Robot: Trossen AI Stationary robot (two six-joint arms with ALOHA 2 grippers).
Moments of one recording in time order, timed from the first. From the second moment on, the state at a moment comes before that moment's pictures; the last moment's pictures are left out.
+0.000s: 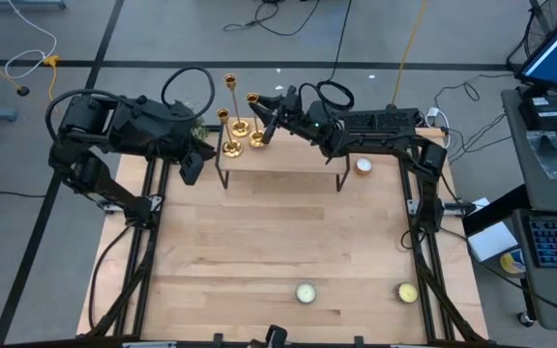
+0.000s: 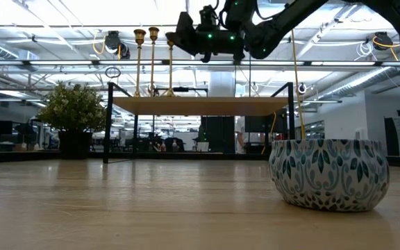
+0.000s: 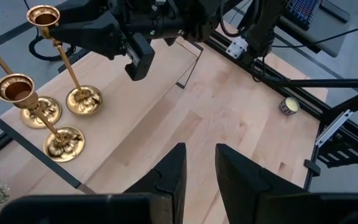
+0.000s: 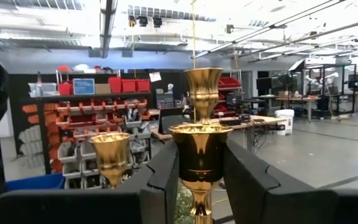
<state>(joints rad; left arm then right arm) -0.03 1.51 2.36 -1.57 -0.25 -0.61 -0.42 1.94 1.41 0.86 -0.05 0.08</state>
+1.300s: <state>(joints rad) -0.04 1.51 2.36 -1.57 -0.25 -0.61 -0.41 1.97 1.41 0.84 -0.05 0.11</state>
